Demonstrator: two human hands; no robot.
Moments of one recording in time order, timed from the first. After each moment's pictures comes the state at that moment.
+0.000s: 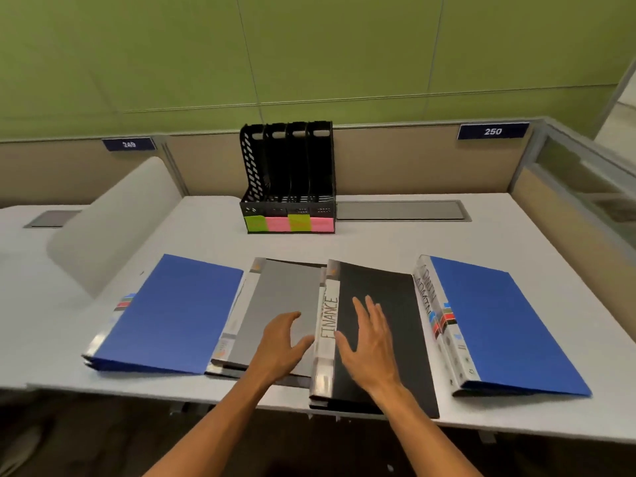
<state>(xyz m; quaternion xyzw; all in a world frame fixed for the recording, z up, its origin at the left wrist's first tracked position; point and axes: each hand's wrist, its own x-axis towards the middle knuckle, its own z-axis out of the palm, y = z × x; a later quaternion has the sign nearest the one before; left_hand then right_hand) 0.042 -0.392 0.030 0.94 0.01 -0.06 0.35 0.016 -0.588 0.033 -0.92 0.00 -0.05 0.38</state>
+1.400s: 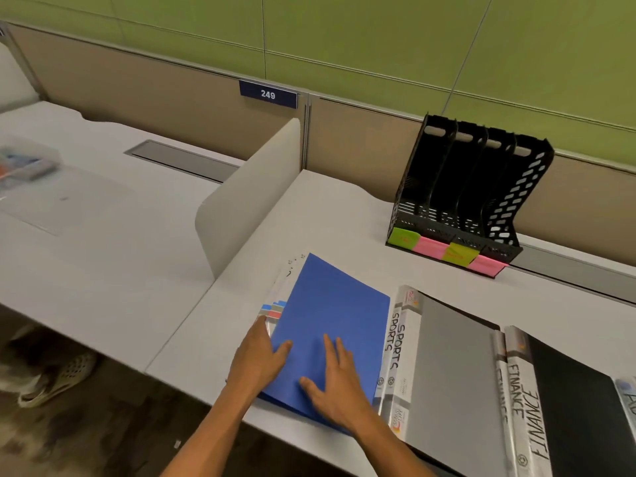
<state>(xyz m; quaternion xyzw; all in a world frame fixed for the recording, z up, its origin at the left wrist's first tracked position) 0.112 -0.001 0.007 0.87 0.22 -0.06 0.43 0.121 -0.181 -0.030 -0.92 -0.10 0.24 0.30</state>
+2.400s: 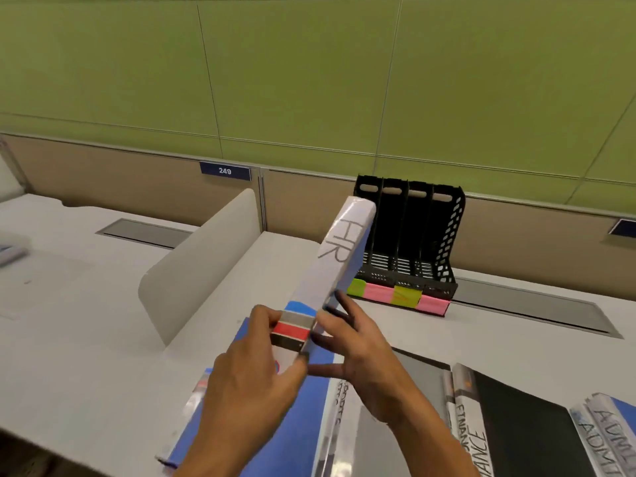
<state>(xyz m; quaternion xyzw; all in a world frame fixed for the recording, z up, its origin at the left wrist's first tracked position) 0.081 -0.146 0.228 0.92 0.09 0.14 0.35 0.153 -0.293 0.207 -0.62 -0.11 0.19 0.75</state>
